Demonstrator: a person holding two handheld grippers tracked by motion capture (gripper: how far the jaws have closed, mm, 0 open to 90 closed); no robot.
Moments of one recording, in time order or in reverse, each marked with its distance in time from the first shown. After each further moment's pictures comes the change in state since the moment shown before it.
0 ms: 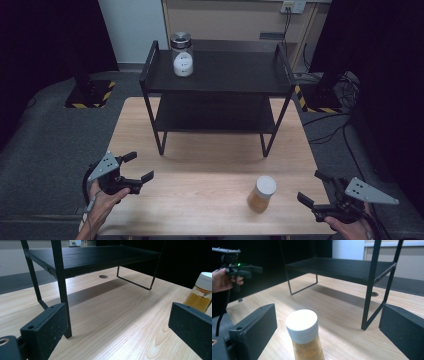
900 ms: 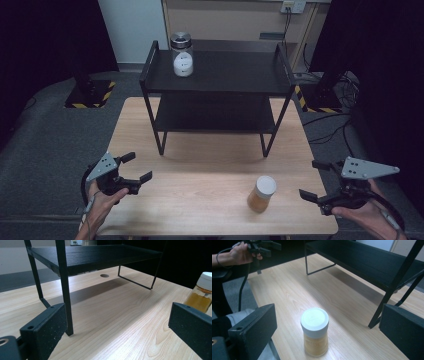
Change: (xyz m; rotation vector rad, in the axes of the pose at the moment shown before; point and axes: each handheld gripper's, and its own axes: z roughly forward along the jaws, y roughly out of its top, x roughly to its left) left arm 0.001 -0.002 -0.003 0.001 0.007 -0.012; right arm -0.019 0.105 0.016 0.252 0.148 -0.140
